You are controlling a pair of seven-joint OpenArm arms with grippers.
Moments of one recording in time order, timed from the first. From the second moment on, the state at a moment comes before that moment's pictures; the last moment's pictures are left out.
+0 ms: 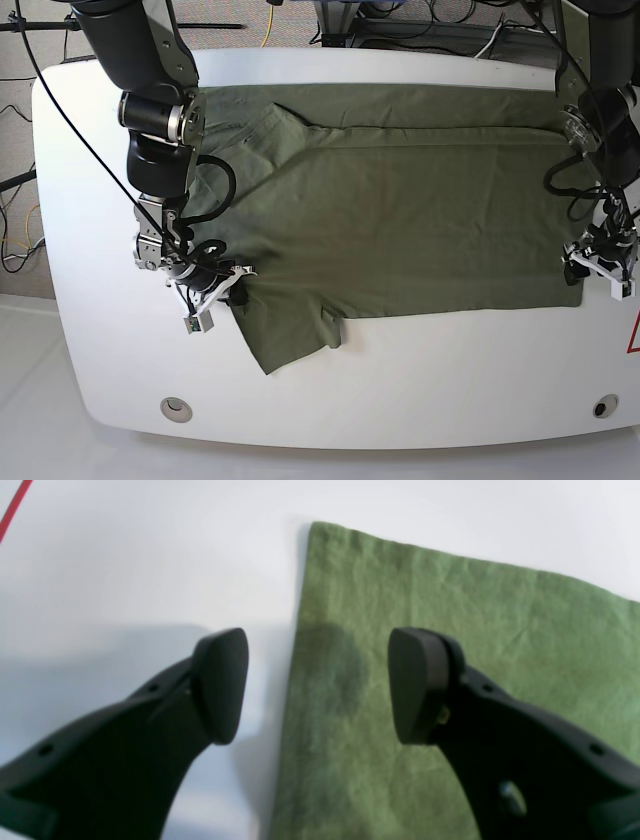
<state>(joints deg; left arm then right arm) -35.1 -27.0 -38.8 22.9 15.1 -33.9 11.0 34.1 6.3 17.3 29.9 -2.4 34.8 -17.8</state>
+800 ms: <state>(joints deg) -33.2 -26.5 -39.5 23.0 15.2 -35.7 10.2 34.1 6.4 17.2 29.9 -2.5 34.8 -17.5</state>
